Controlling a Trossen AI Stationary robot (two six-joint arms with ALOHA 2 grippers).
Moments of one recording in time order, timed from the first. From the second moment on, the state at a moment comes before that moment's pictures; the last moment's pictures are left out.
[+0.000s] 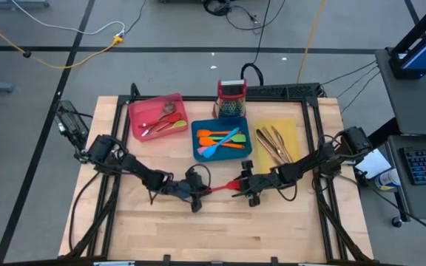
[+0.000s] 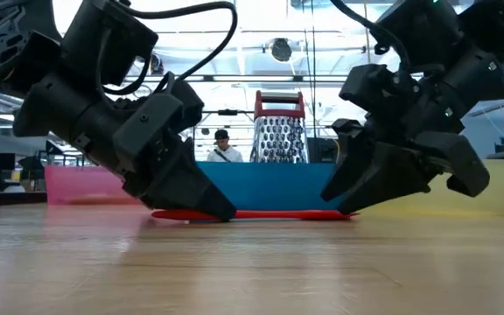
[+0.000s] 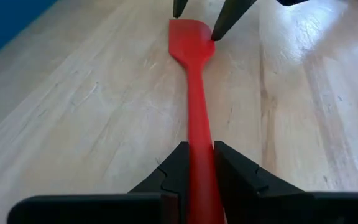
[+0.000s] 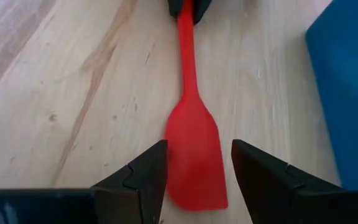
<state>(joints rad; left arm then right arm) -0.36 1.96 0.65 0.65 -0.26 -0.56 0.29 1.68 0.60 0.32 0.26 -0.12</state>
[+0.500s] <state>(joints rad) -0.33 1.96 0.65 0.66 -0.20 -0.60 0.31 1.68 0.60 0.30 0.26 -0.09</state>
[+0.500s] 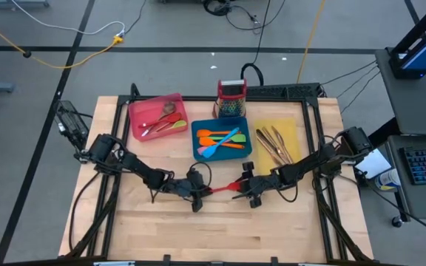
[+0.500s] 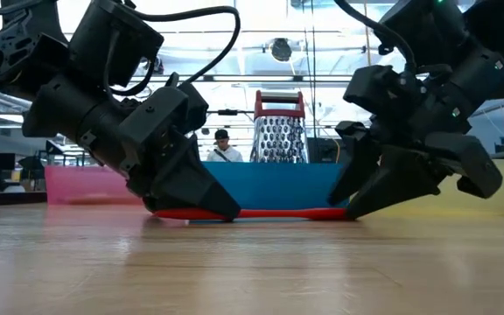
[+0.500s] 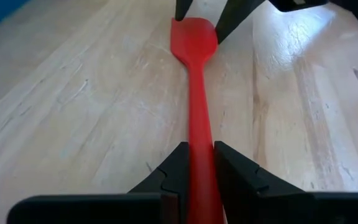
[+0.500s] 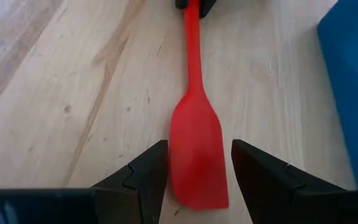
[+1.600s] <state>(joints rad) -0.28 1.96 0.66 0.72 -0.03 -0.67 0.29 1.69 0.60 0.31 0.29 -0.20</state>
